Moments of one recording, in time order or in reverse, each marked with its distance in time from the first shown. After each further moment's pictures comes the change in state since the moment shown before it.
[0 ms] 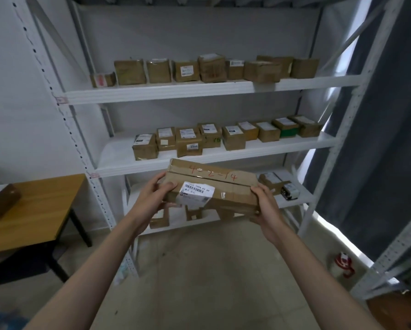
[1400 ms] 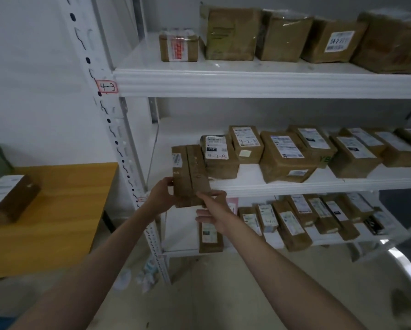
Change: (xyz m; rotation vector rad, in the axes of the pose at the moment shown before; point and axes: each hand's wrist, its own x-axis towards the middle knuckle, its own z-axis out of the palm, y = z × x) left_hand 0.362 -0.116 -0.332 0.643 0.095 -0.193; right_hand 0.284 0.100 0.486 -0.138 -0.291 0.447
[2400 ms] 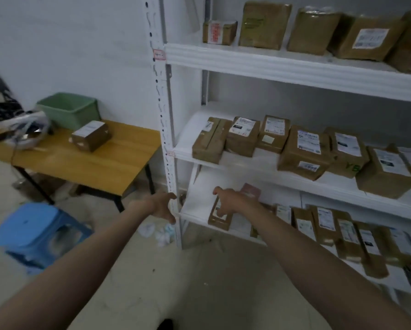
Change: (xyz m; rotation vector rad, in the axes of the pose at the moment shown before) left_hand -0.175 0.016 0.058 0.564 -0.314 -0.410; right_hand -0.073 0.011 -0.097 -1.731 -0.395 -0.307
